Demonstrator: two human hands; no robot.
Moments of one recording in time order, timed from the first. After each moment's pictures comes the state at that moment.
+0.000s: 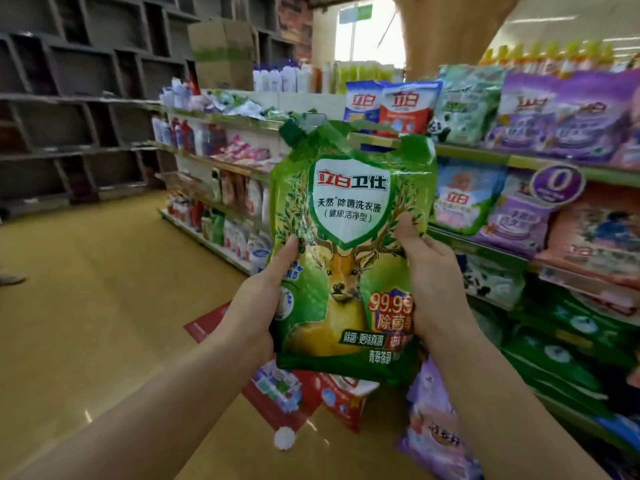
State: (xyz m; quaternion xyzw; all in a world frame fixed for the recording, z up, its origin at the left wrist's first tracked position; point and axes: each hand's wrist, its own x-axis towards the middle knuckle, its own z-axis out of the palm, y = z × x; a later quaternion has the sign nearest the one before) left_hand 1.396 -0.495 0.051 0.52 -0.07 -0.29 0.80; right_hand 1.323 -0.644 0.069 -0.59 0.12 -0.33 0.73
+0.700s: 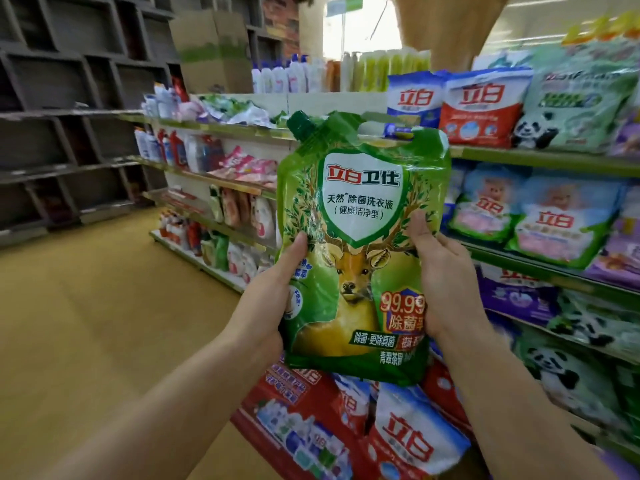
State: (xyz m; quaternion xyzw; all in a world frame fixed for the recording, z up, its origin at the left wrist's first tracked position) left_hand 1.767 -0.498 0.063 0.52 -0.13 -0.30 0.79; right_hand 1.685 -0.644 0.075 -0.55 0.16 -0.37 0.73
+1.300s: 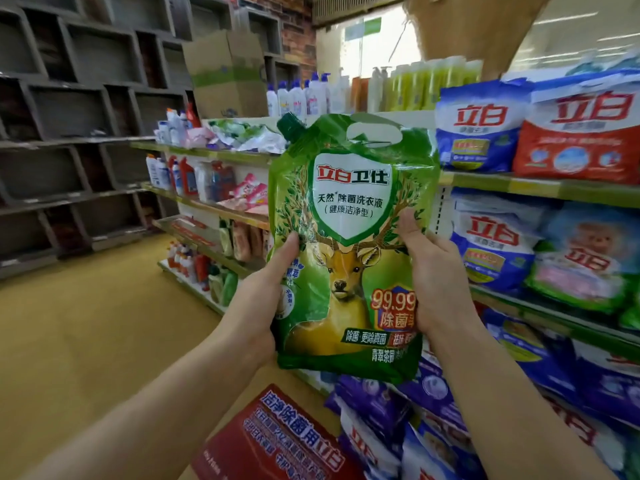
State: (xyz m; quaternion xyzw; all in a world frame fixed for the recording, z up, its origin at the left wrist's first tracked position) left_hand 2.059 -0.618 0.080 0.55 -0.11 -0.25 0.79; right_hand 1.978 -0.762 0.095 -0.55 0.10 -0.35 0.75
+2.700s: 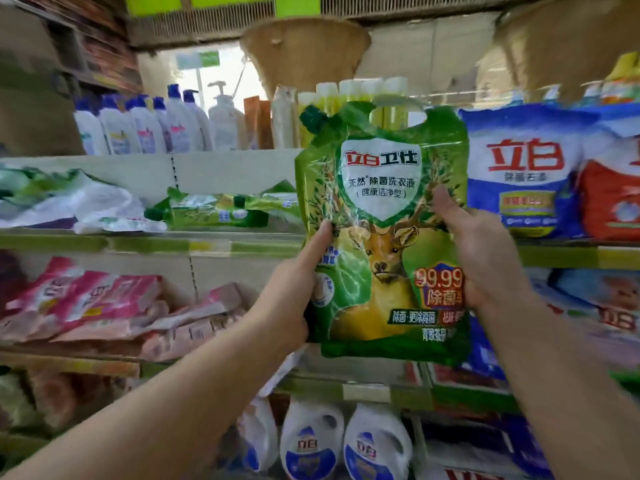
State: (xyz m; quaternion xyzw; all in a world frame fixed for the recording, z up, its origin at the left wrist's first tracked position) left_hand 2.487 -0.892 0.125 0.50 -0.34 -0.47 0.64; right_hand 2.330 -0.965 0.160 -0.54 0.31 -0.57 0.53
